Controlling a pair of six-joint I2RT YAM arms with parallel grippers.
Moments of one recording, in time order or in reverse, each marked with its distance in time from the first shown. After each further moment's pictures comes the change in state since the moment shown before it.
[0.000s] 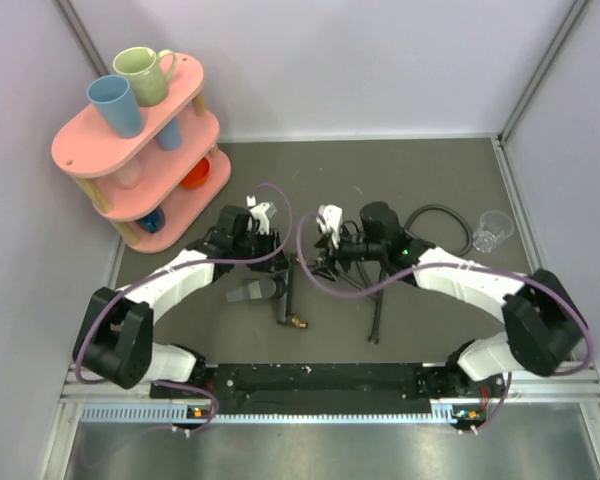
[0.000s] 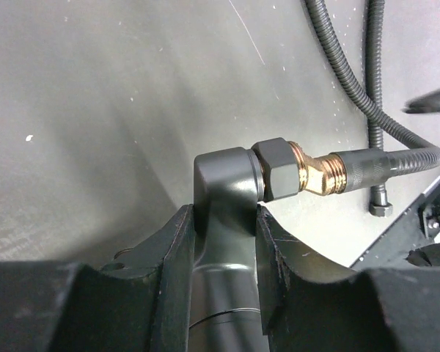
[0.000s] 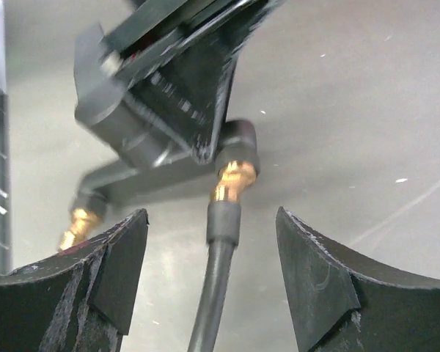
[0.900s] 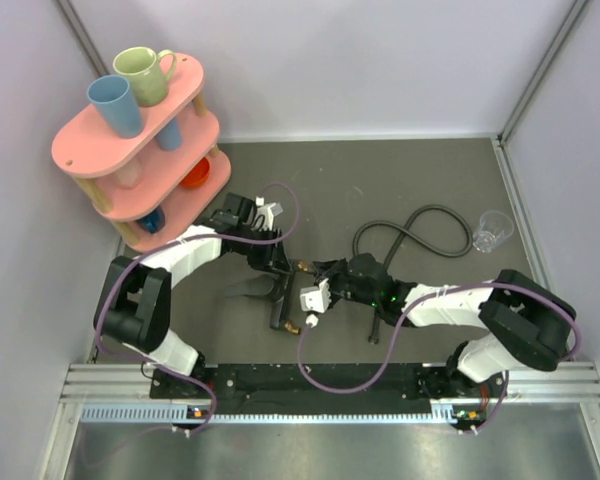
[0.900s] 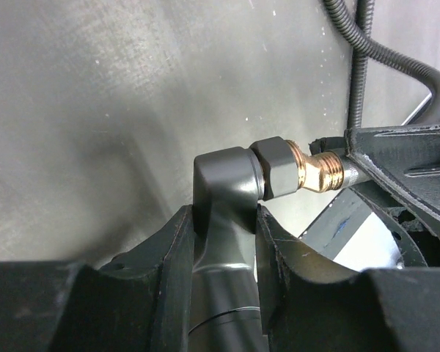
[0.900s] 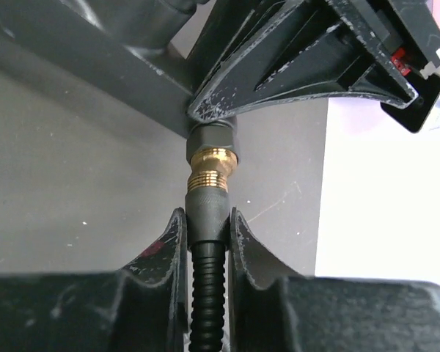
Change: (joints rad) left arm 0.080 0.217 0.206 -0.273 0.249 0.095; right arm 0.255 -0.015 -0.342 0.425 0.466 -0.970
